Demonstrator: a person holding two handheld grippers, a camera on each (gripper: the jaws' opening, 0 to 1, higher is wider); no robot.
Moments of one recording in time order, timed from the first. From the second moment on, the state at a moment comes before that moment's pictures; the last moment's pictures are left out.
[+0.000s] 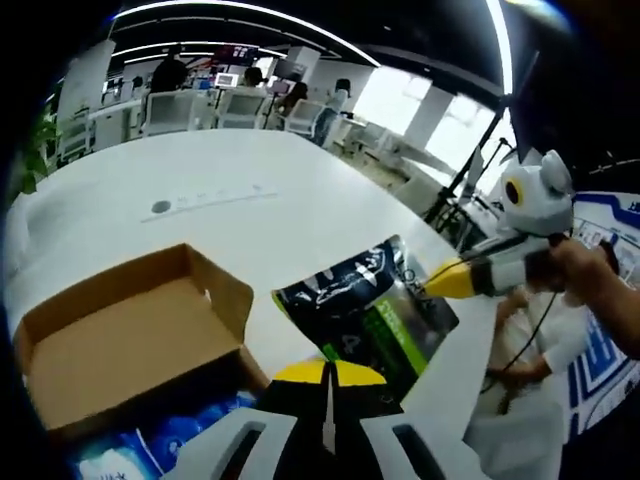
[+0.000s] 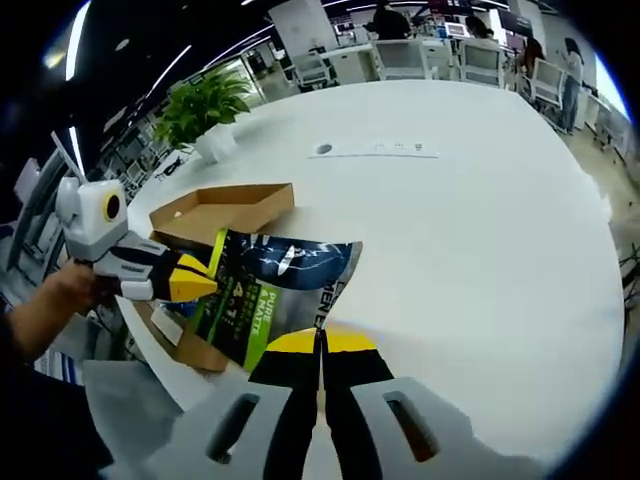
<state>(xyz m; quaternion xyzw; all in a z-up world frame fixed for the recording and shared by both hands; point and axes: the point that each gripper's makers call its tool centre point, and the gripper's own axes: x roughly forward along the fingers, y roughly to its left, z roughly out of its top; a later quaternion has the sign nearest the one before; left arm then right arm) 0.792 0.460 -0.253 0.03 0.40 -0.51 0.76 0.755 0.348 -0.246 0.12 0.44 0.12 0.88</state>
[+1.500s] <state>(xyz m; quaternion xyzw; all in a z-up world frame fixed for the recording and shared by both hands) 0.802 0.423 -0.315 0.31 0.36 -0.57 0.67 0.766 0.321 -0.318 0.14 0.47 0.09 0.87</state>
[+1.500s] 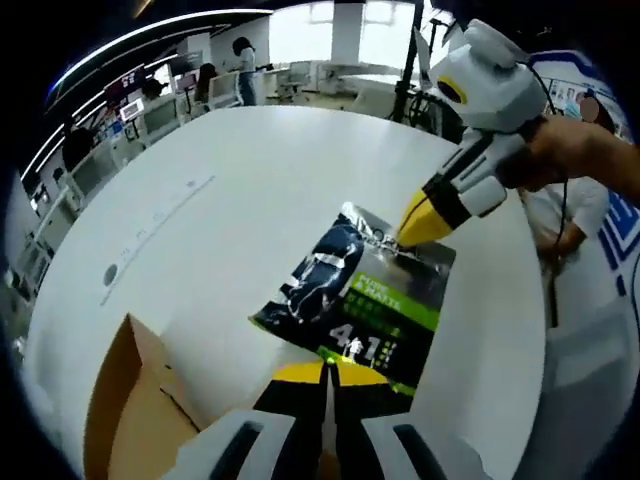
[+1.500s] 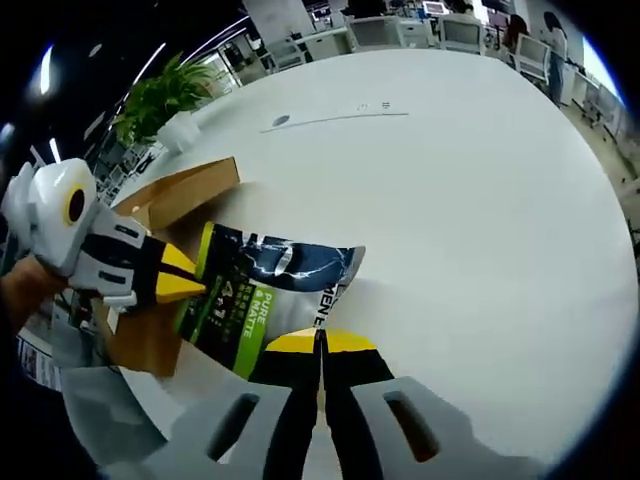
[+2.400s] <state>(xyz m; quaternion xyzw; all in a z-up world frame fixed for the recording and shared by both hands) 0.801 0.424 -0.342 0.48 0.29 -0.59 0.58 0.783 0.314 -0.348 0.11 0.46 0.08 0.88</state>
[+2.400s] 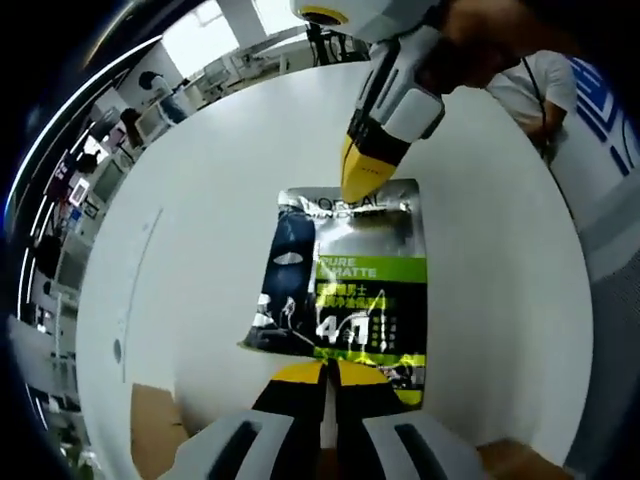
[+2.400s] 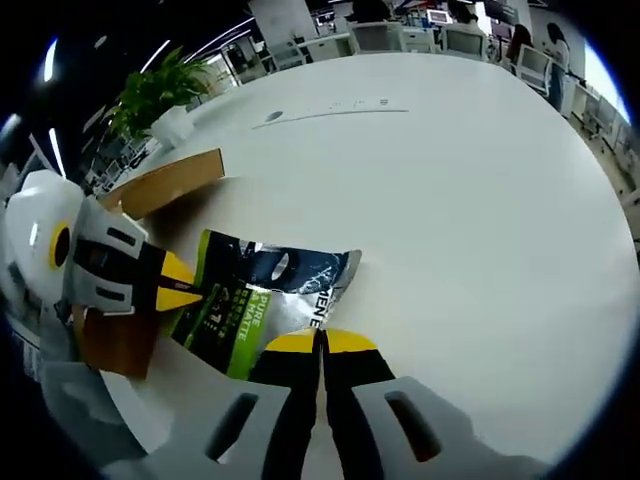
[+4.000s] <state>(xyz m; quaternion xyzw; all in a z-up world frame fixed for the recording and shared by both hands) 0.777 0.437 -0.269 0.24 0.31 -0.60 0.70 0.768 0.306 -0.320 0.06 0.44 0.08 0.89</state>
